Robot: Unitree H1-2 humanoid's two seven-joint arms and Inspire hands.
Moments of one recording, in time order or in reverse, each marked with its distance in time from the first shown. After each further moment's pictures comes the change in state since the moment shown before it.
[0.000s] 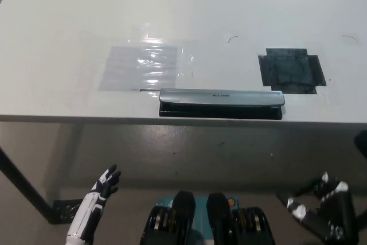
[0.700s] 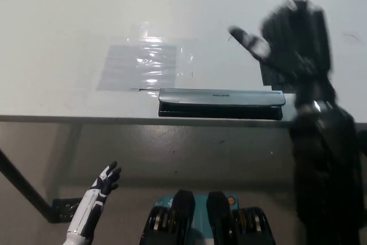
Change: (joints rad) left_arm -0.019 0.003 0.000 0.001 0.001 0.003 -0.002; right_arm -0.740 0.050 0.032 -0.033 0.045 0.397 -0.040
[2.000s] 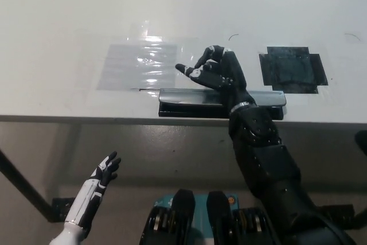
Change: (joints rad) left_arm -0.034 0.024 -0.001 -0.011 0.003 0.006 -0.017; right_arm -0.183 0.044 -0.023 0.933 -0.045 -0.274 -0.060
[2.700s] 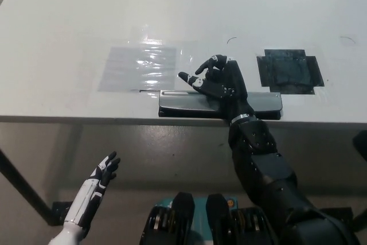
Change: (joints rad) left_arm 0.009 0.004 -0.001 -0.001 0.014 0.000 0.000; right_arm -0.024 0.005 -0.021 0.284 -0.010 -0.242 0.028
